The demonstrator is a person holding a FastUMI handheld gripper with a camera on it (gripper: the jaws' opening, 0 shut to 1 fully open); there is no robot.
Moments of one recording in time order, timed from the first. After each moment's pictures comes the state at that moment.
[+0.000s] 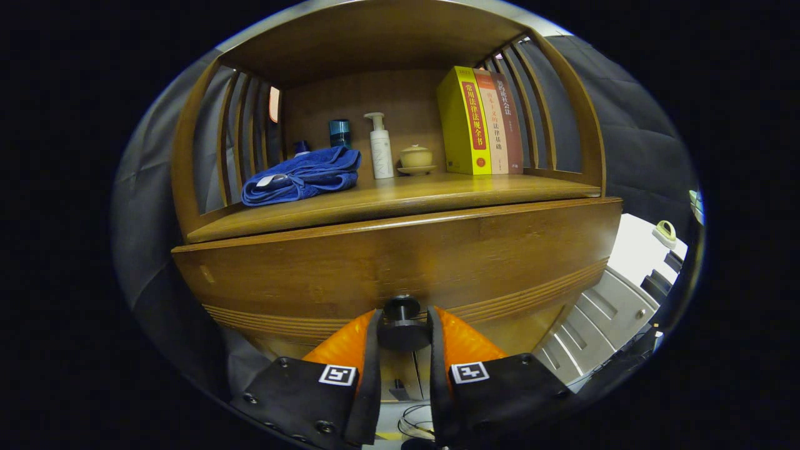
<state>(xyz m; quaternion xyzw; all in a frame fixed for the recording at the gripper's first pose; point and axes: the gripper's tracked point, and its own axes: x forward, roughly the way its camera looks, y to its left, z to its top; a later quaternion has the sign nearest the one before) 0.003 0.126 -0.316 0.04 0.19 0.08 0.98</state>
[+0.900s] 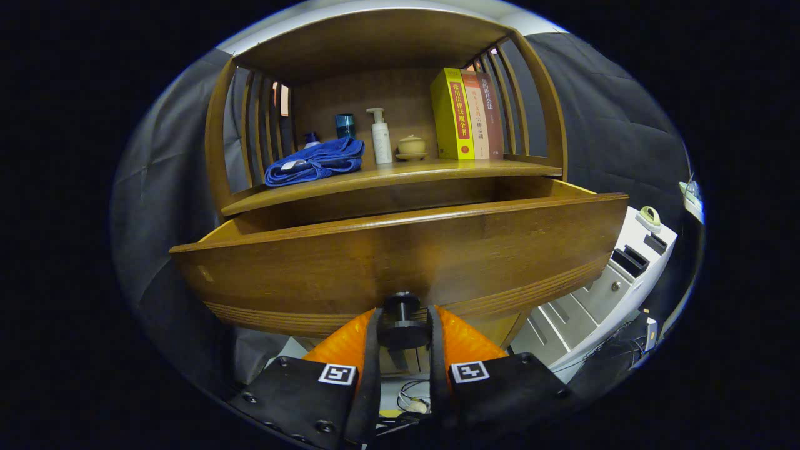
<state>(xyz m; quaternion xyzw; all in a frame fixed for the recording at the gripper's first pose) -0.082 0.108 -0.309 0.04 0.21 0.08 0.97</state>
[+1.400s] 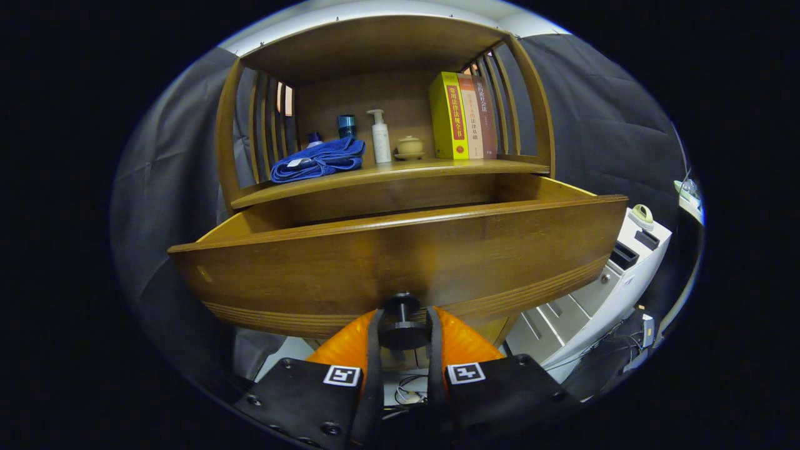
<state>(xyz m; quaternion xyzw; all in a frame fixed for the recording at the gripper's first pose) -0.108 0.102 -0.308 0.03 0.21 0.08 0.97</state>
